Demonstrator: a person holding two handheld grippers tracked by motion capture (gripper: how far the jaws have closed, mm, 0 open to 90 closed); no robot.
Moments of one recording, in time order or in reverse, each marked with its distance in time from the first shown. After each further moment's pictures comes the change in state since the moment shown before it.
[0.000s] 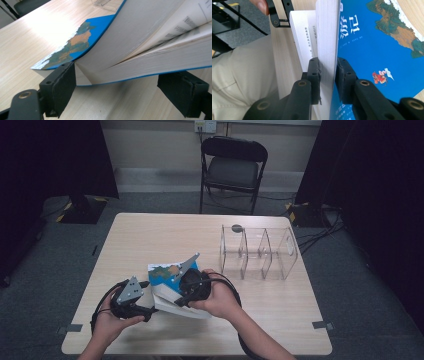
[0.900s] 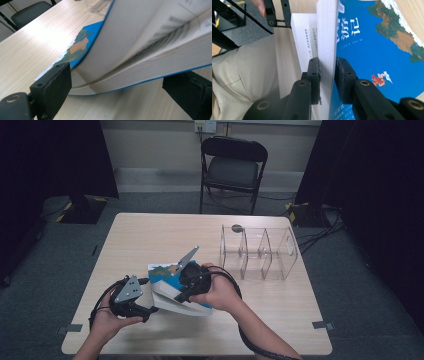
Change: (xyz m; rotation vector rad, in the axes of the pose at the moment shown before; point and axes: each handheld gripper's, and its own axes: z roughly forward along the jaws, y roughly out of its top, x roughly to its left) left arm 0.004 0.005 -0.002 -0.019 -0.028 0.073; right arm -0.010 0.009 -0.006 0.010 0.040 -0.021
